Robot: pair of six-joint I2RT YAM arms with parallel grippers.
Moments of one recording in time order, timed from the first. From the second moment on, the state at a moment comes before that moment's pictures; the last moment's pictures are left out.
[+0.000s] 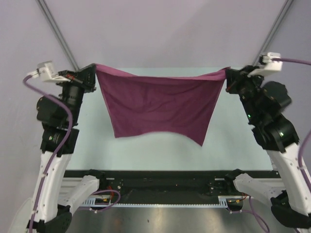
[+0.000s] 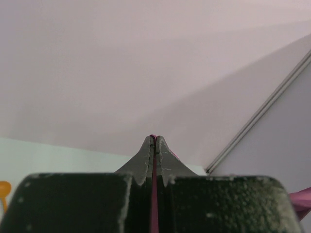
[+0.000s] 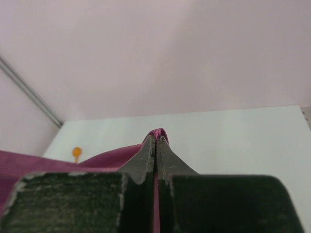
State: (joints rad) left arm -0.23 0.82 1.26 -0.09 -0.07 -0.50; right arm 0.50 0.92 1.49 -0.43 0.34 0.25
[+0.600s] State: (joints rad) left arm -0.23 1.04 1.28 -0.19 -0.08 -0.45; right arm 0.39 1.06 1.44 -0.32 0.31 0.18
